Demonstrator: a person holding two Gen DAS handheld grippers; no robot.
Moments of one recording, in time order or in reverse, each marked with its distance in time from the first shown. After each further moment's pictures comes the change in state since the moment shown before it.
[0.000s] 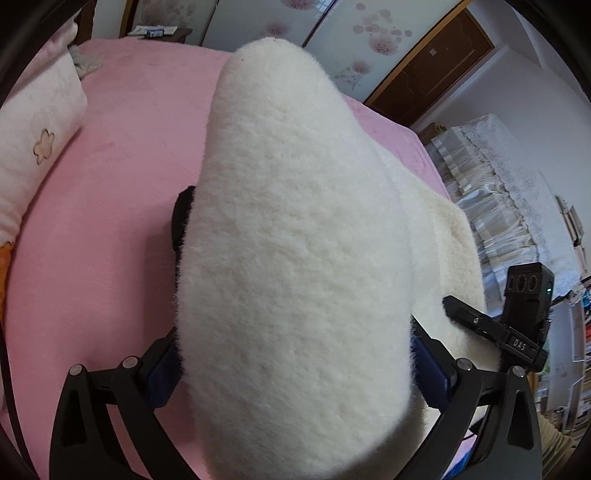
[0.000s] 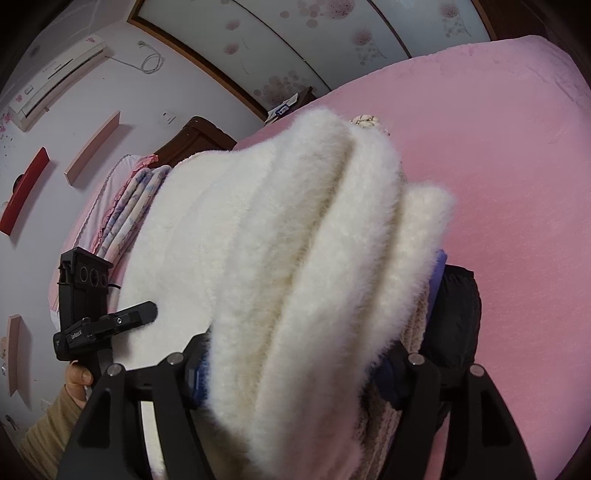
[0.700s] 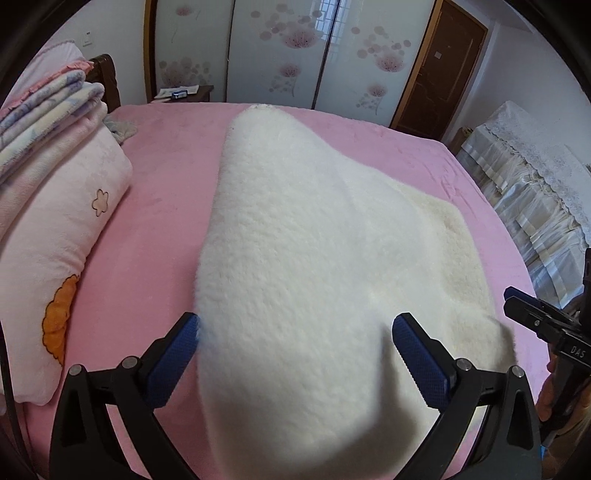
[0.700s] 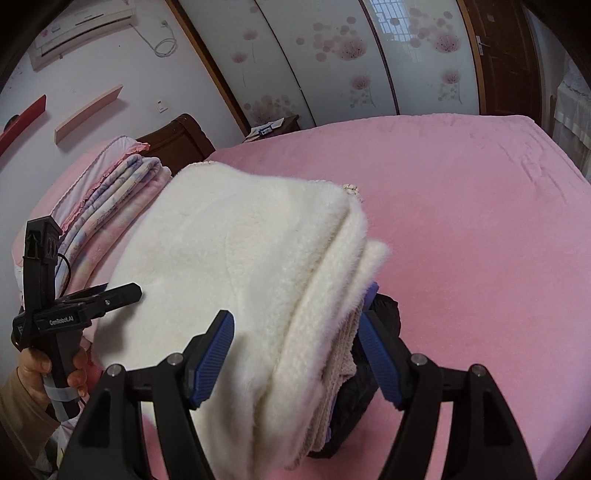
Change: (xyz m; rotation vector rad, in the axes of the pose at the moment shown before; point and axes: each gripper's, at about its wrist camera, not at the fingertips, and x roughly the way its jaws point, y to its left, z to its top) left arm -0.036 -0.070 -0.032 0.110 -0.163 0.253; right arm -0.087 0.040 -0.016 -0.193 -0.099 -0.231
